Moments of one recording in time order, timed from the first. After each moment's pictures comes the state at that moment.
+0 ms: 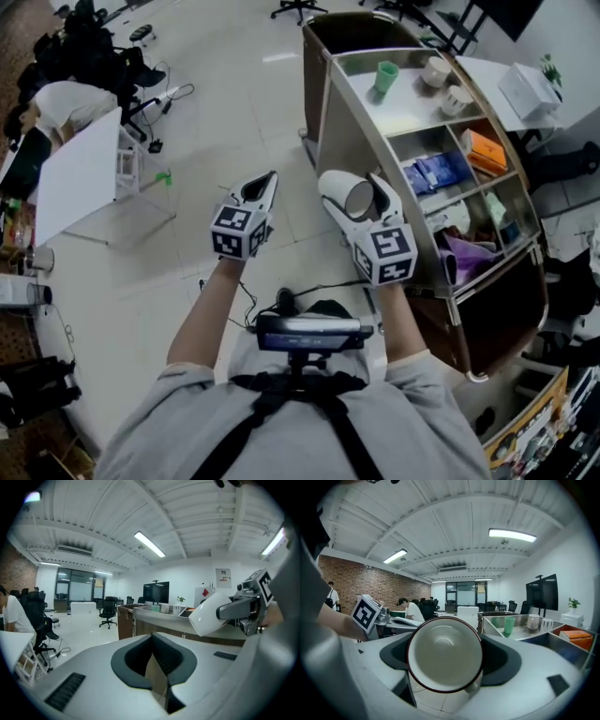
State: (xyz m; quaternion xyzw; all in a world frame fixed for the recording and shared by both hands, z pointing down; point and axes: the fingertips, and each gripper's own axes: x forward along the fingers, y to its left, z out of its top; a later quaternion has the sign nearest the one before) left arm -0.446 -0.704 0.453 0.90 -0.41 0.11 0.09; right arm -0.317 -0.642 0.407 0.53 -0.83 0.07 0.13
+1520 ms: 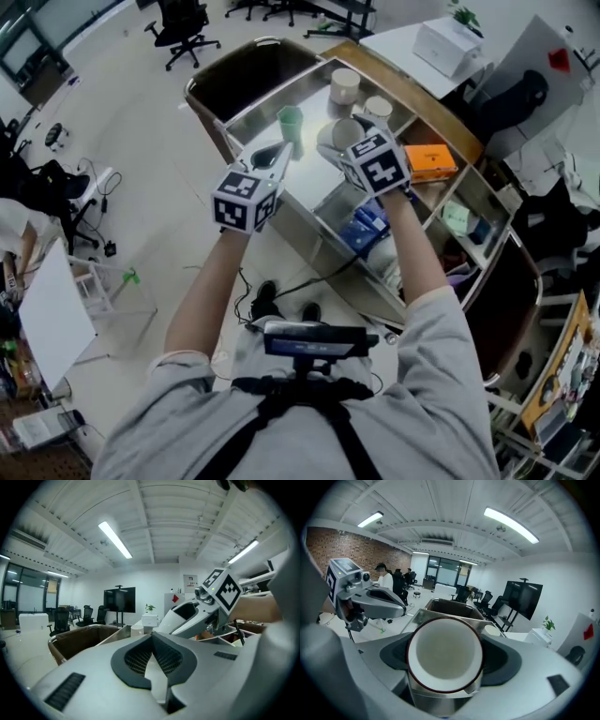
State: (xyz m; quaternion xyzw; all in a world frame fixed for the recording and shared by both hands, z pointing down) left arm -0.157 -0.902 0.359 0.98 -0.18 0.09 0.02; right arm -0.073 -0.891 0.363 0.63 -0.71 0.09 0.30
